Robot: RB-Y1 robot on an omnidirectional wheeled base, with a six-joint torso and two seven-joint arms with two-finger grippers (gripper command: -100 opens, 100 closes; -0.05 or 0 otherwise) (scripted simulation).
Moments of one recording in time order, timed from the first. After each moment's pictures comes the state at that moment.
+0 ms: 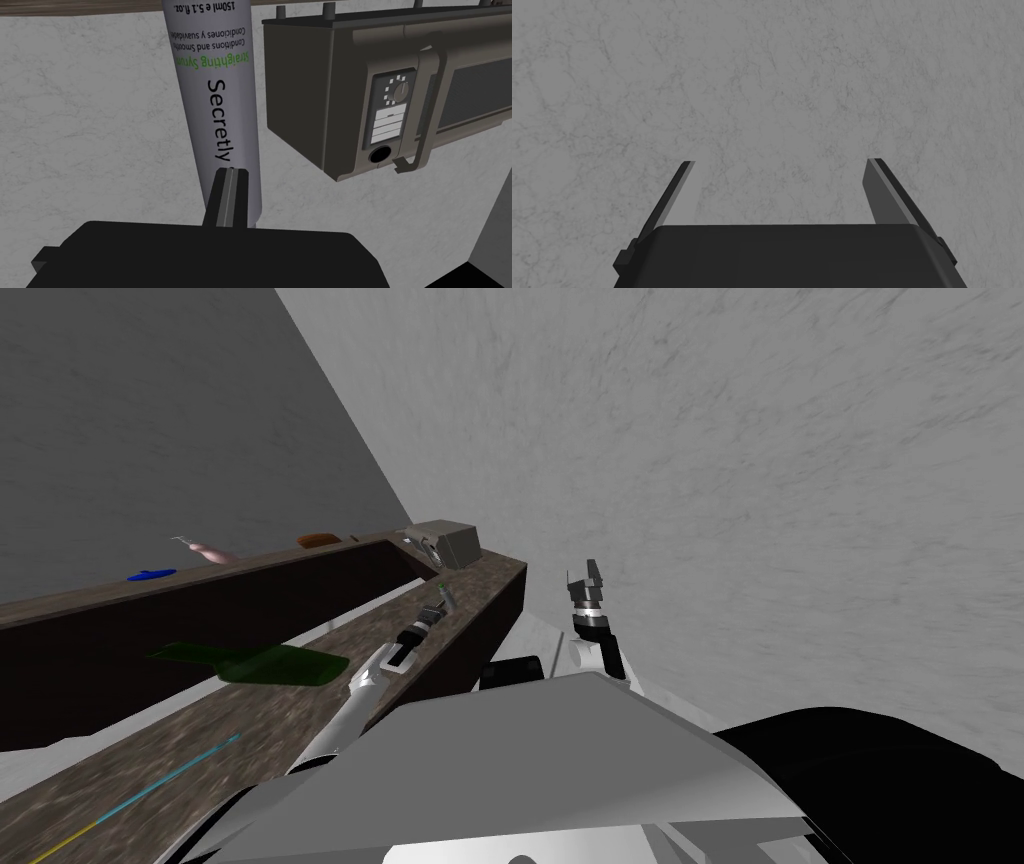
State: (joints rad) left arm 0.03 0.54 0.02 -1.20 -0.53 -0.58 -0.68; right arm 0.51 -0.03 0.03 -2.27 -0.06 -0.40 -0.04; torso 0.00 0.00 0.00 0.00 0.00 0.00
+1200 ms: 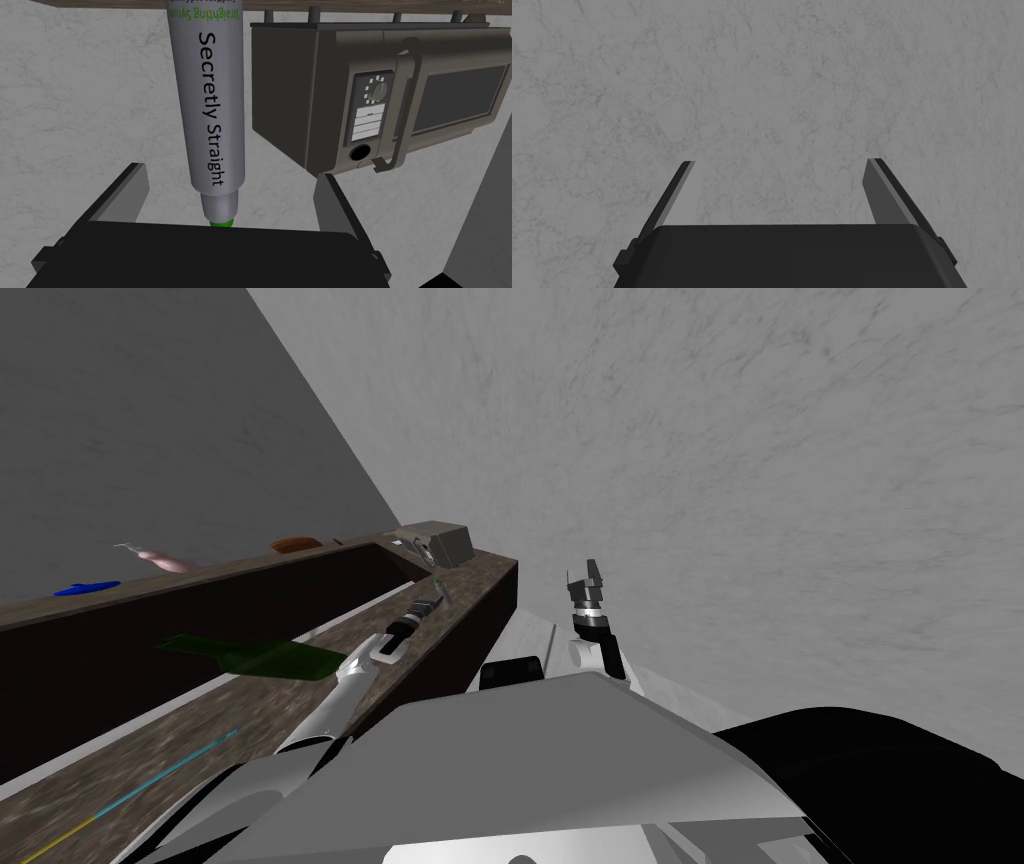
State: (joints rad) left arm -0.07 0.64 0.02 -1.12 -0.53 -0.48 -0.52; right arm 0.51 -0.03 0.03 -2.27 -0.06 -0.40 -0.04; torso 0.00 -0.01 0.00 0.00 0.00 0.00
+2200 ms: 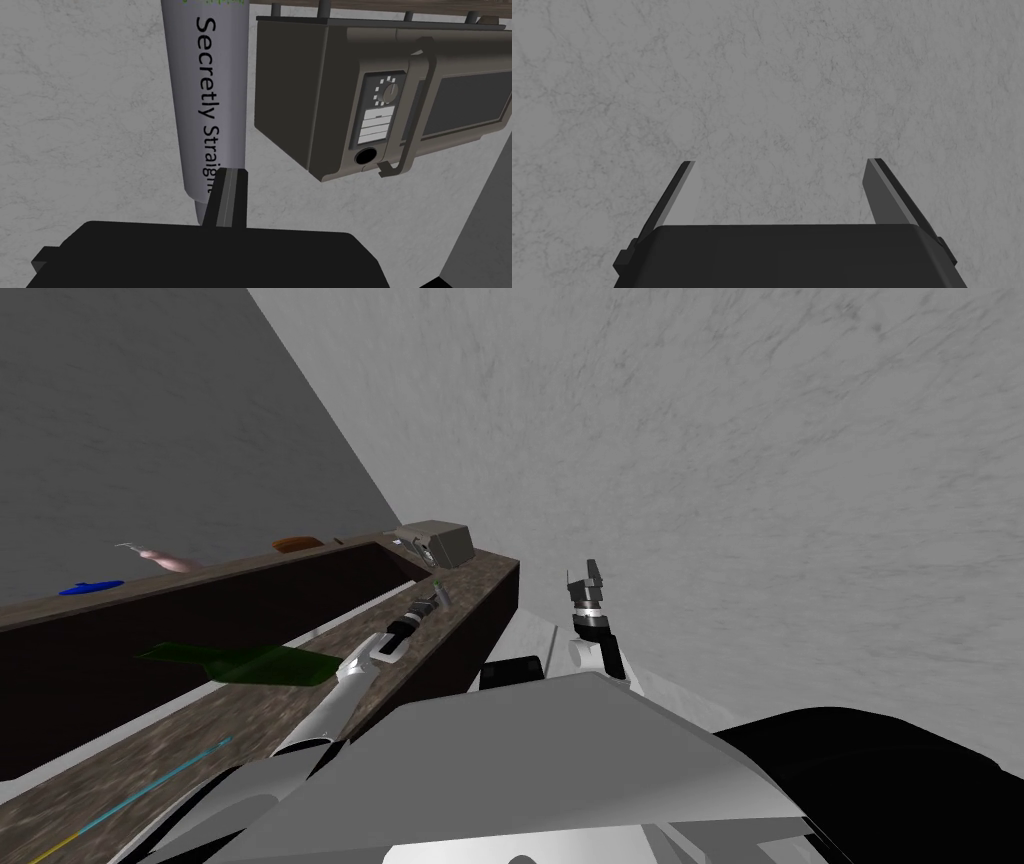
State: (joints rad) left arm -0.06 0.65 0.00 -1.15 -0.50 -0.48 -0.50; right arm 0.51 -0.03 0.03 -2.27 -0.06 -0.40 -0.04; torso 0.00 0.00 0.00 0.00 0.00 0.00
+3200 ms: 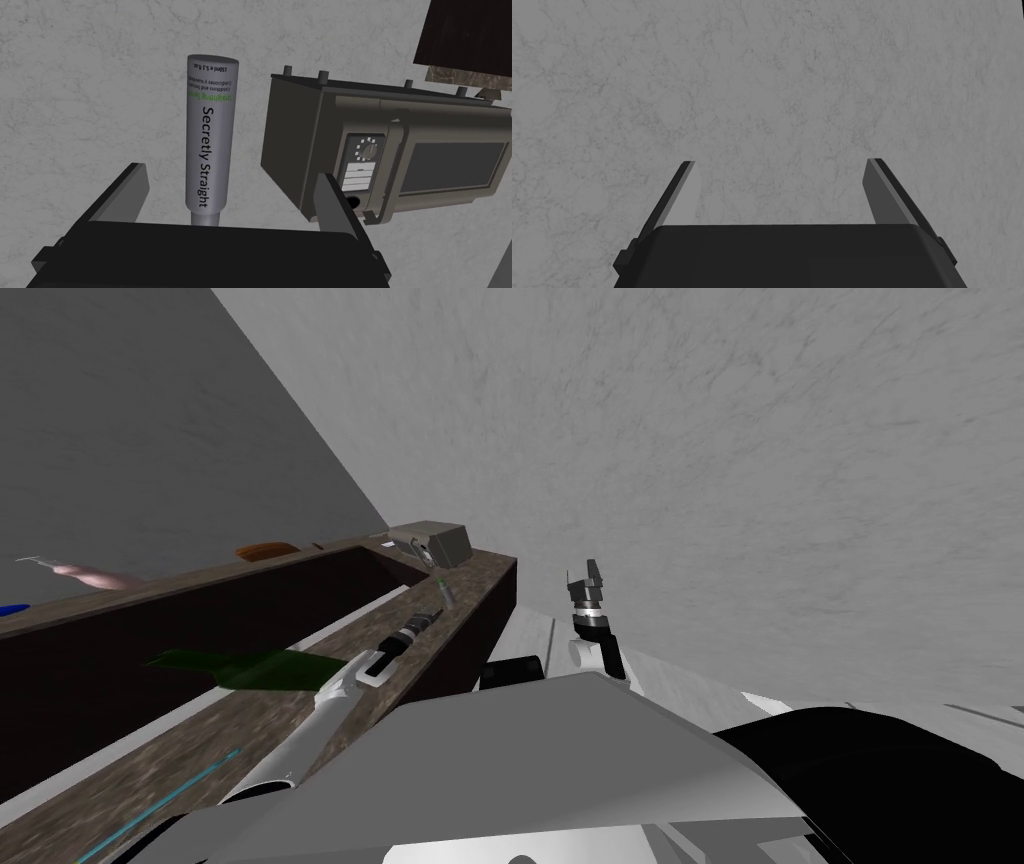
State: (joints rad) left arm 0.07 0.71 -0.05 -1.15 -0.48 -0.54 -0.42; right arm 0.51 -0.03 0.03 -2.27 -0.06 -0.40 -0.04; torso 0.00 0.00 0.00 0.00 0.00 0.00
